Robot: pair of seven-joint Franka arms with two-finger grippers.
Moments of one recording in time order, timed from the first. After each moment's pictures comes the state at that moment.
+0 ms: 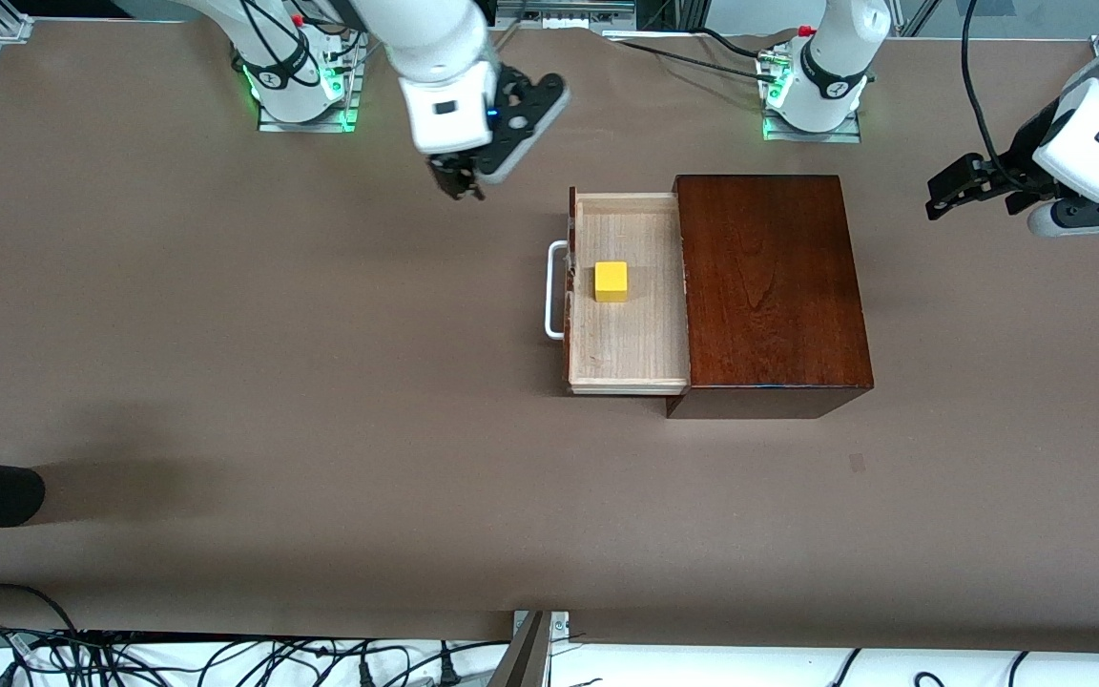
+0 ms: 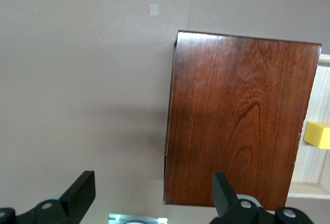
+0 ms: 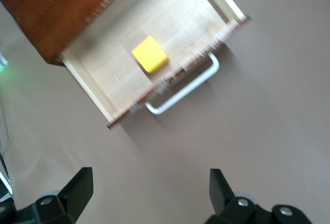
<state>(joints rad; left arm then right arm) -0.14 -0.08 0.06 -1.70 -0.02 1.54 -0.19 0.50 0.25 0.34 -1.46 0.09 1.79 -0.10</state>
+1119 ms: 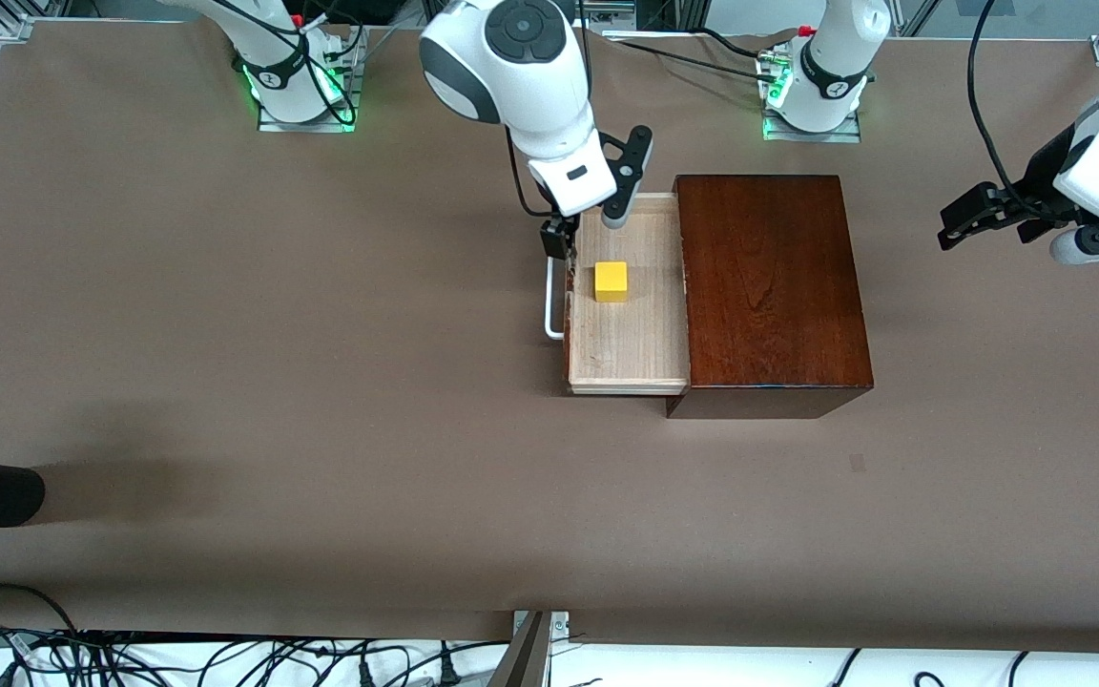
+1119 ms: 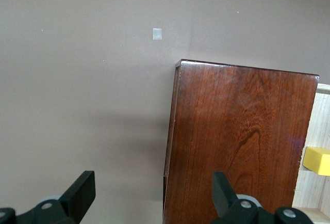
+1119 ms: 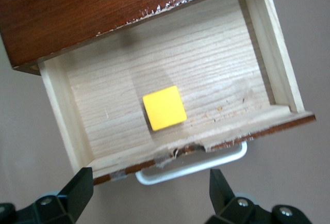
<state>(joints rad) -0.12 -0.02 0.06 -1.66 -0.02 1.60 -0.19 0.61 0.50 0.34 -1.42 -0.07 2.04 -0.33</state>
